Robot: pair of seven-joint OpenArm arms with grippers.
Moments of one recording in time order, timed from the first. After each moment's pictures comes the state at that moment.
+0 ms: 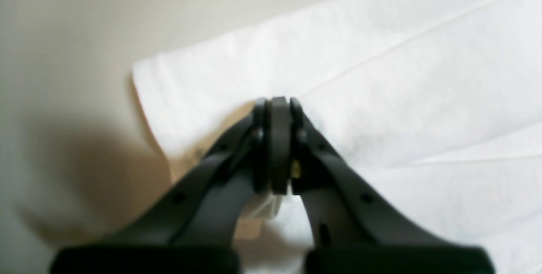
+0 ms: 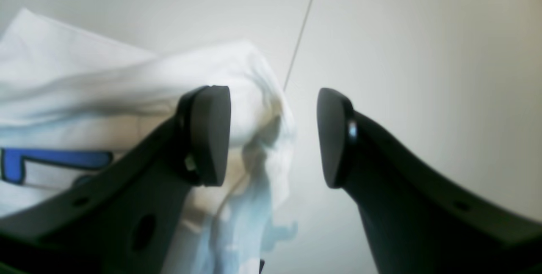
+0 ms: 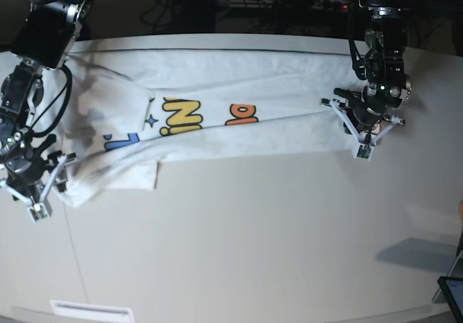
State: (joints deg) left arm 8.9 -20.5 -7.9 95.1 -9.1 -15.1 52.1; right arm 10.0 11.7 23.7 91.2 -2.3 39.7 -52.9
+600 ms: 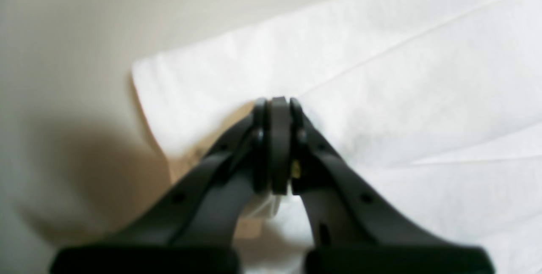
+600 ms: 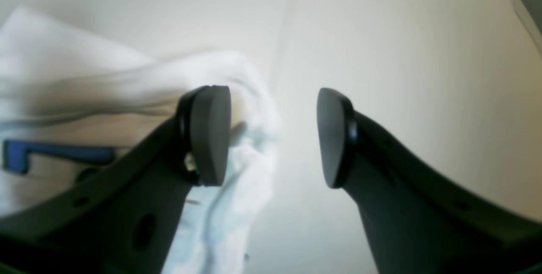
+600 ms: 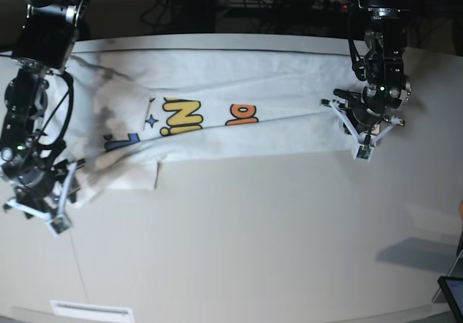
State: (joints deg) left arm 8.6 -20.5 -7.9 95.0 -9.1 -15.1 52.3; right arm 12.0 12.2 11.8 98.1 -2.6 41.2 -59.0
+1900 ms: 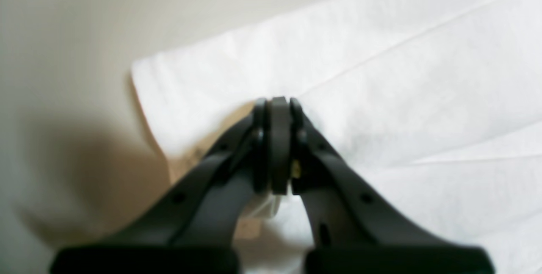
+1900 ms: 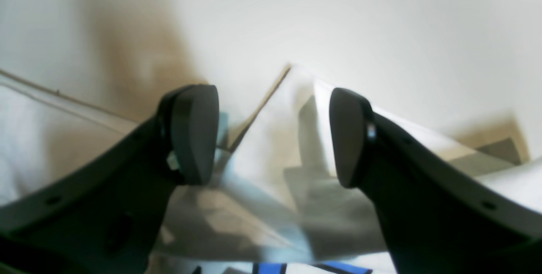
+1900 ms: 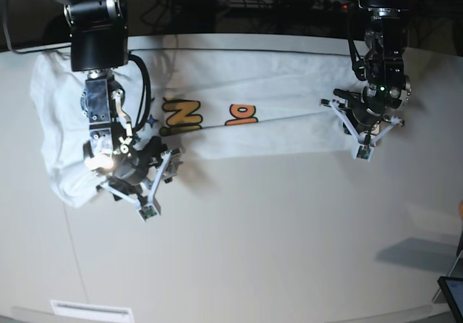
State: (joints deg) left arm 8.7 -20.5 -7.9 95.0 -9.4 -15.1 52.2; right arm 13.1 0.8 -2.8 79.1 -2.2 21.0 -51.8
